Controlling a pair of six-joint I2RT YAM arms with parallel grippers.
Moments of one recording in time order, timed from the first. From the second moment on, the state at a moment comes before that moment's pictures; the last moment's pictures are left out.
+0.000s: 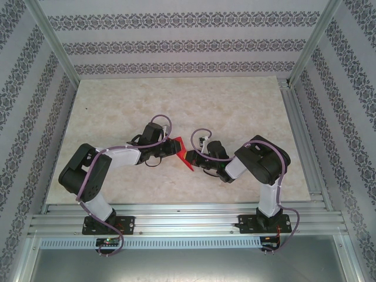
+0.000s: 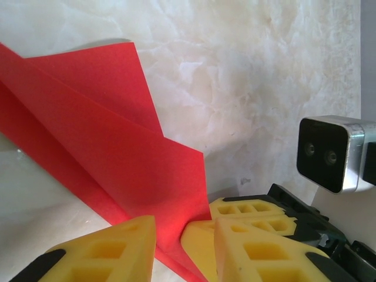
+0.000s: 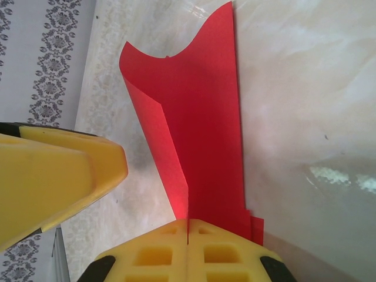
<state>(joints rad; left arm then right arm) -0.53 1.67 0.78 0.13 0.40 -0.79 0.65 1.94 0.53 0.95 -0.38 0.94</state>
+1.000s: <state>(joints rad) -0.53 1.70 0.78 0.19 0.46 -0.79 0.65 1.94 0.58 0.86 -0.43 0.90</state>
